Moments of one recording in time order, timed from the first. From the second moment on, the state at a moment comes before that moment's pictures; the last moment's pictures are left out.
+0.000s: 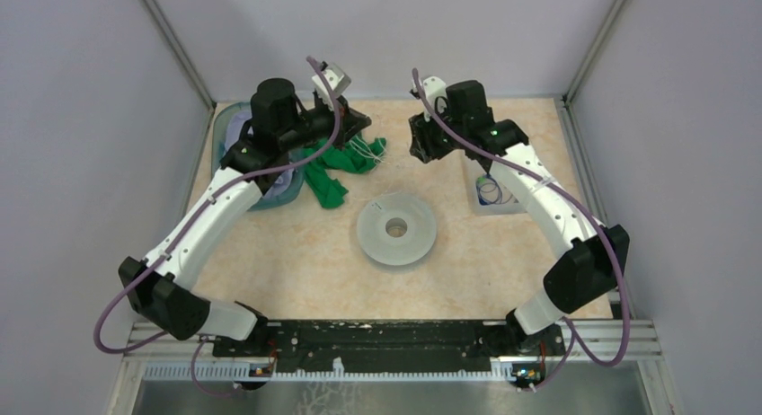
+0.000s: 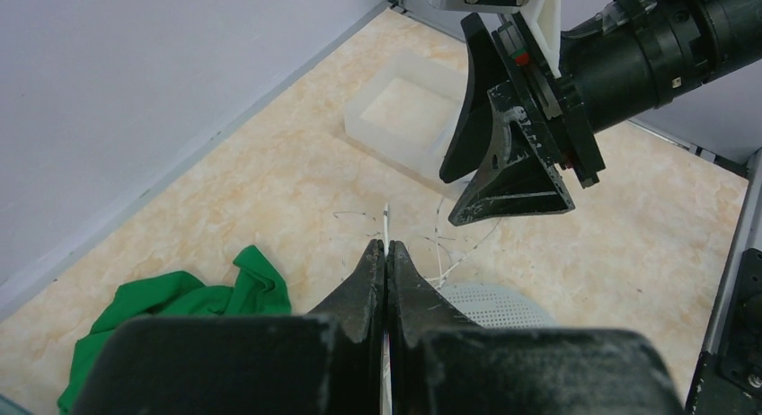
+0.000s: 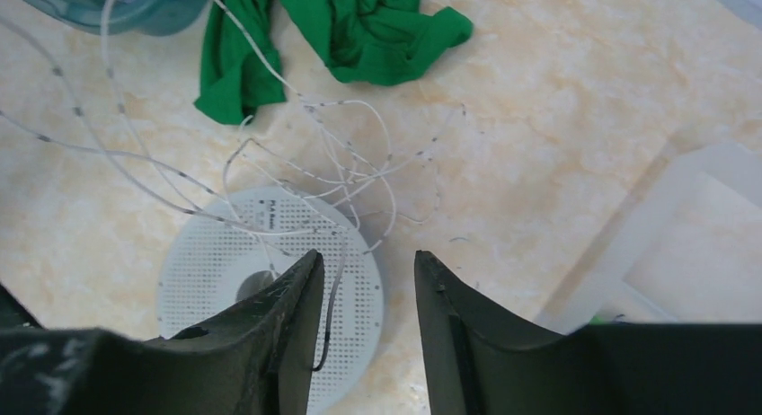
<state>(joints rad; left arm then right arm) -0.52 1.41 1.46 -0.19 0.44 0.04 0.47 1.53 1.54 -0.63 -0.26 -0.08</state>
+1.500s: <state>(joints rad) -0.27 1.25 1.42 -0.24 -0.06 0.70 -0.06 1.44 1.55 -0.41 0.32 -0.52</state>
